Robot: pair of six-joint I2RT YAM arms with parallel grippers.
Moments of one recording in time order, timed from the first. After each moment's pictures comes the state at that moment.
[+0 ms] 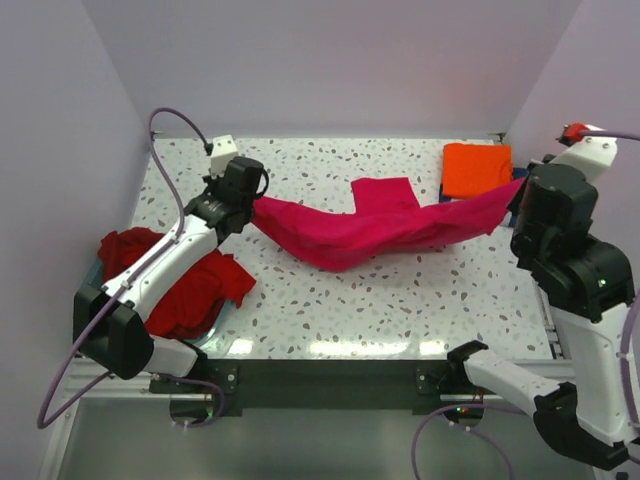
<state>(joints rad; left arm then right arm) -0.49 1.39 1.20 -0.48 -0.80 -0.48 0.41 0.98 1.64 -1.01 0.90 0.27</state>
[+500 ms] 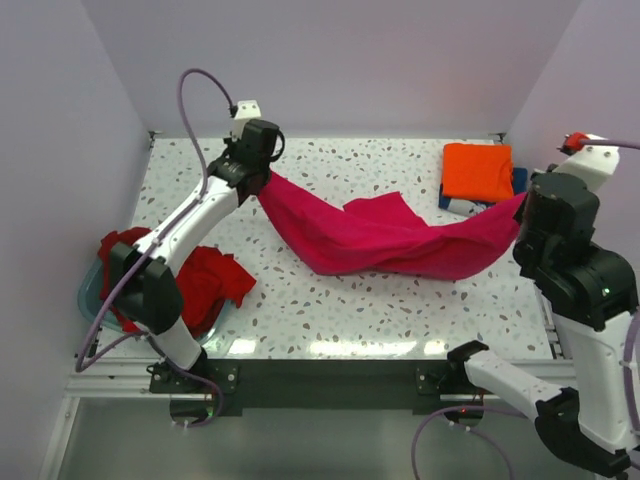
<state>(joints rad) -0.45 1.60 1.48 -0.50 -0.75 -0.33 0.41 0.95 1.70 -1.06 0.95 0.23</state>
